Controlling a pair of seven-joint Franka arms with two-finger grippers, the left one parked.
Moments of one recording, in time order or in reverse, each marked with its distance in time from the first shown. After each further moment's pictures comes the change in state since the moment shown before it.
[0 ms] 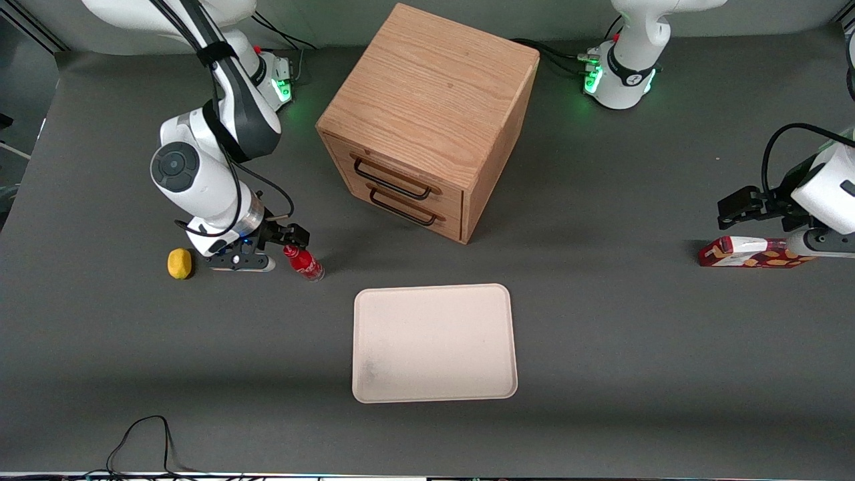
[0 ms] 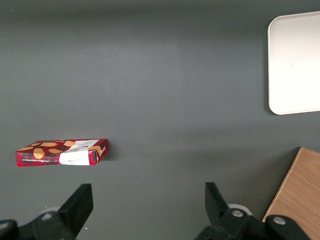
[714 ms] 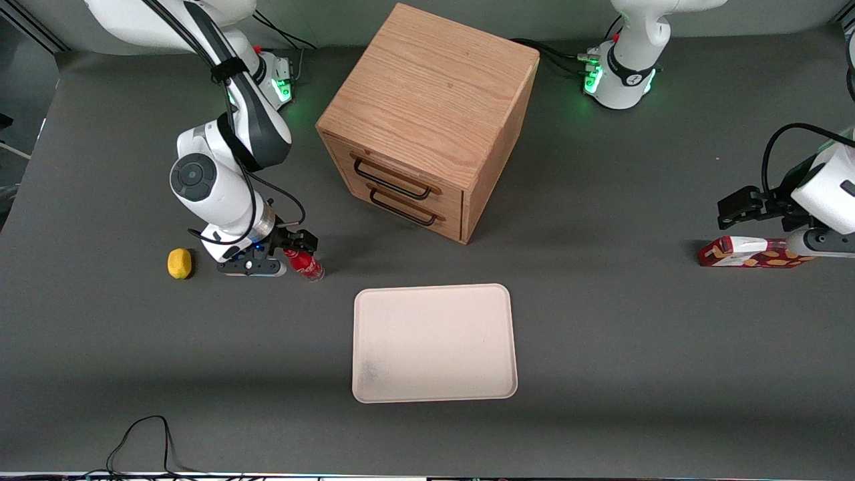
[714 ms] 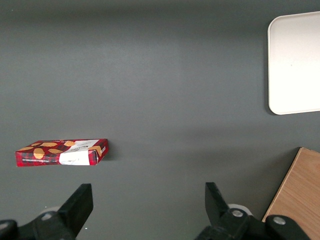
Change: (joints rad) arm 0.009 0.043 0.000 -0.004 -0.008 0.050 0.000
